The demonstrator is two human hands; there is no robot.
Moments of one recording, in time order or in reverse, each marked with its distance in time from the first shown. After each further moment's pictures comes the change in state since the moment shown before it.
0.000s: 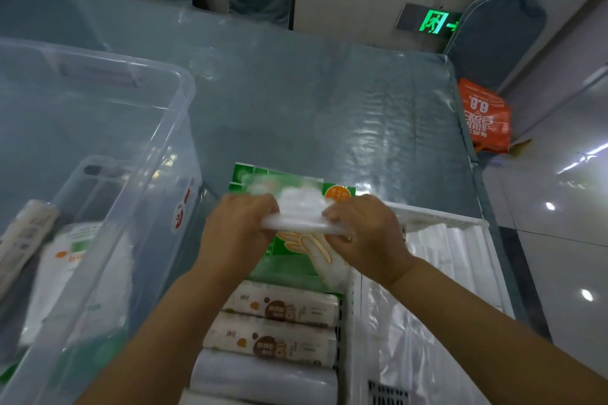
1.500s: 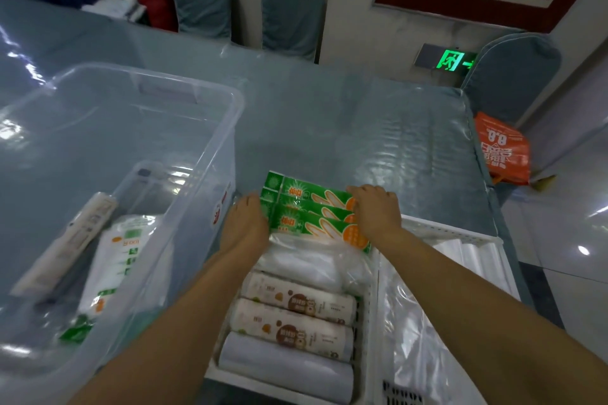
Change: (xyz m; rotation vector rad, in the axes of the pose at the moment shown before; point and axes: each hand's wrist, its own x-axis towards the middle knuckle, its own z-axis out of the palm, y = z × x) left_hand -0.006 -0.028 0.008 0.002 -0.121 -0.544; right_hand 0.027 0.037 0.045 -0.386 -0.442 0.439
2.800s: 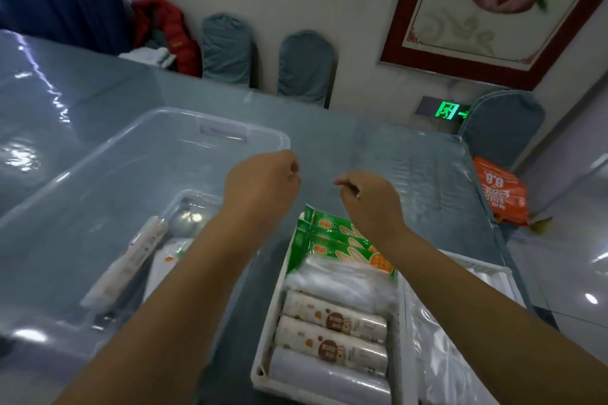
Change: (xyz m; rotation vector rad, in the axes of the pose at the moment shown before) left_hand -0.032 0.025 -0.179 0.053 0.275 0.360; right_hand -0.033 -0.124 -0.127 0.493 0.416 -0.149
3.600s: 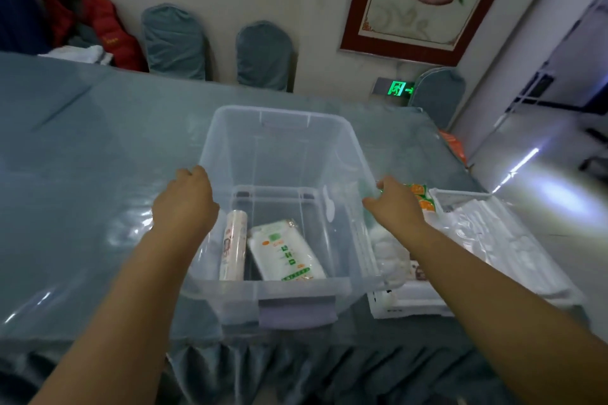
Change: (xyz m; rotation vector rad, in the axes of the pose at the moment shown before) left_hand -0.042 -0.323 -0.126 0.156 -0.239 -0.060; right_hand -0.064 -0.203 0.102 -0.238 -0.029 0.678
